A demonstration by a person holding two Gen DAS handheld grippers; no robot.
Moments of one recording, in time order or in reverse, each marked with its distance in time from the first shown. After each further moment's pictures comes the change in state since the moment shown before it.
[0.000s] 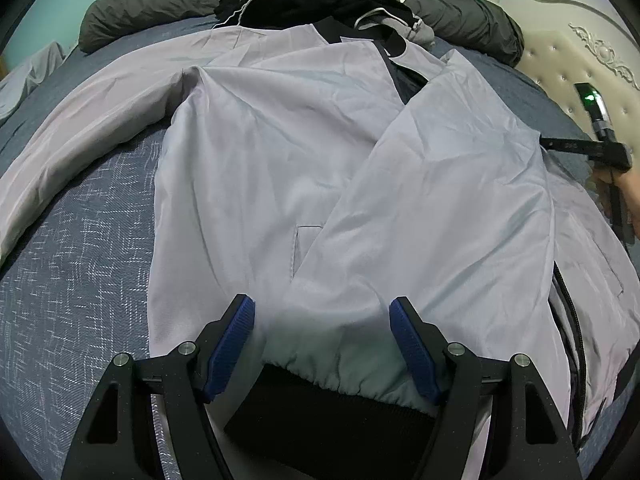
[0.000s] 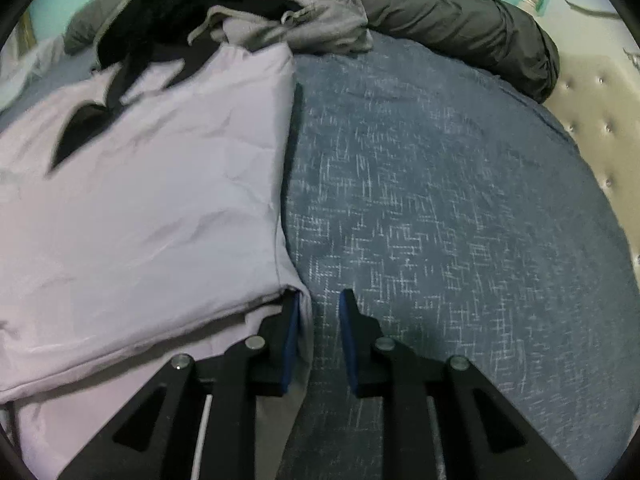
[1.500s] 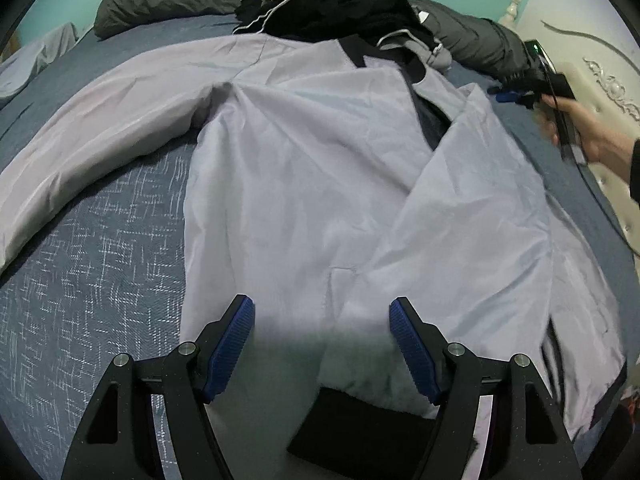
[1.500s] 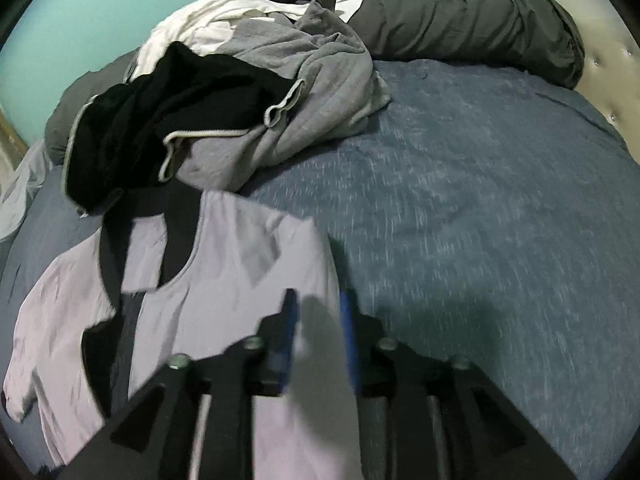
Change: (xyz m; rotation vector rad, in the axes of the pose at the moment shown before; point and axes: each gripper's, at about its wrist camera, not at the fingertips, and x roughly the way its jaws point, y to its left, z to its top) left arm -0.010 0.028 0.014 -0.085 -0.015 -0.028; right arm 0.060 -0.005 0.189 0.231 -0.004 0.146
